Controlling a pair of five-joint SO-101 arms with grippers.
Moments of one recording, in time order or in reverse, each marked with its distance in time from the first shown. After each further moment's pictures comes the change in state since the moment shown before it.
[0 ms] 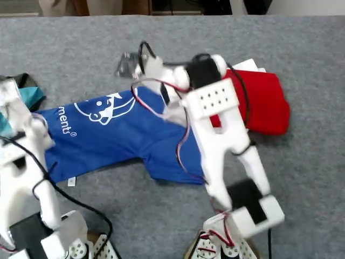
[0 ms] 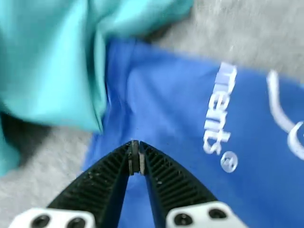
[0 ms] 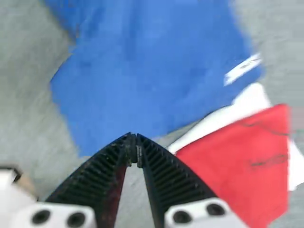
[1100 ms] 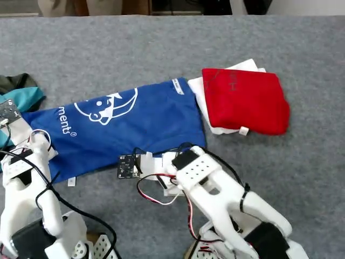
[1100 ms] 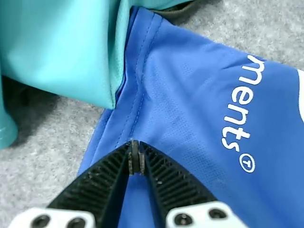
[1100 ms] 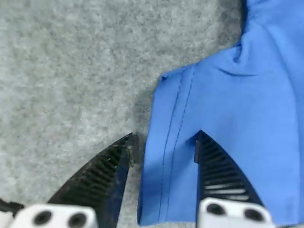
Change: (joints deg) left arm -2.1 -3.4 7.6 -8.5 4.7; right arm -13.5 -19.6 72.4 -47.7 1.9
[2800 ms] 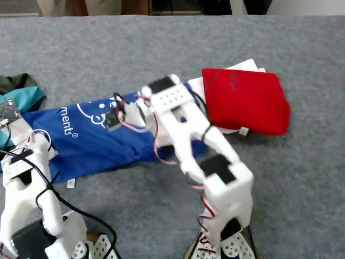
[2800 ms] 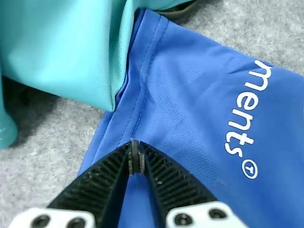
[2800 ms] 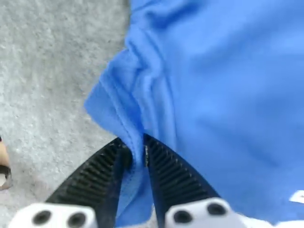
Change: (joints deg) left arm 0.0 0.0 0.0 0.0 0.0; right arm 7.8 46.6 -71.5 40.4 16.1
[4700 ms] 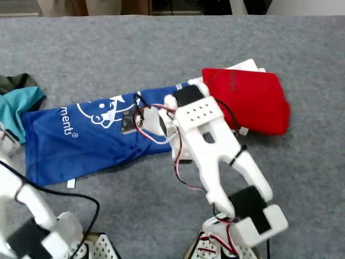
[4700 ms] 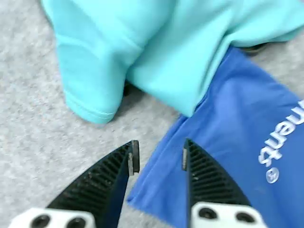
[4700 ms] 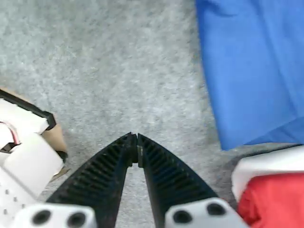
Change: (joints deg) left arm -13.6 4.1 -30.9 38.8 -2.2; right arm 3.6 -28.6 25.6 2.7 -7.5
